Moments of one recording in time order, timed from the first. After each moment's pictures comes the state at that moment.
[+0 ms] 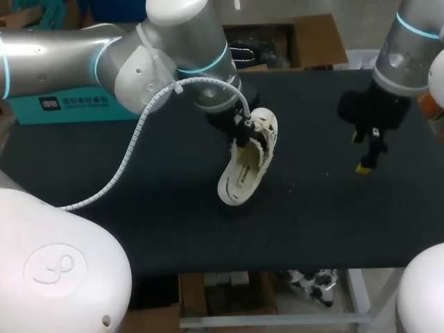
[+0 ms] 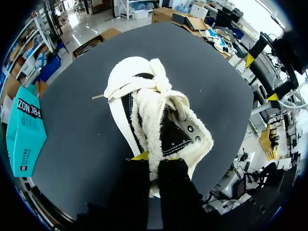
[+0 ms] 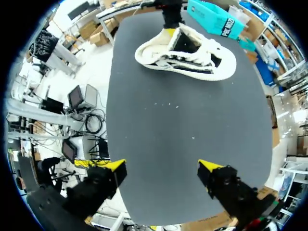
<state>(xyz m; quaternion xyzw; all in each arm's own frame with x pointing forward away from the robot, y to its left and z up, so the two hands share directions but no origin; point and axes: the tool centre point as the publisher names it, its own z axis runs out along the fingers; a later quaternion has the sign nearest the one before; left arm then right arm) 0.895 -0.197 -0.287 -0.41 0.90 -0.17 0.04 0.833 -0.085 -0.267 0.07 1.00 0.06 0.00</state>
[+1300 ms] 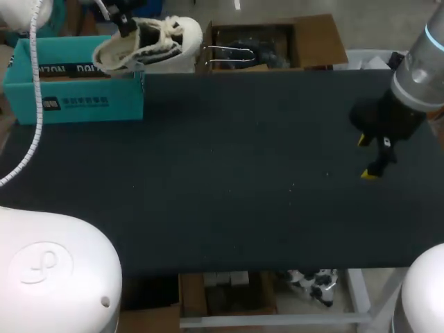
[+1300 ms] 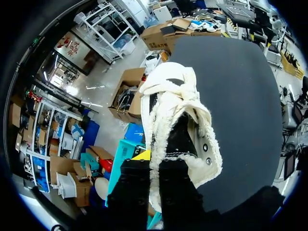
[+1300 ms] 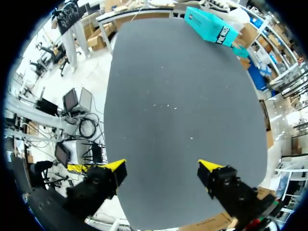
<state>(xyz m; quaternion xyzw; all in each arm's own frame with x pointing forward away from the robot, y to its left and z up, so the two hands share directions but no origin) 1.128 0.074 -0.102 -0.14 0.94 -0.15 0.27 0.823 -0.092 -0.269 0.07 0.99 0.09 0.04</state>
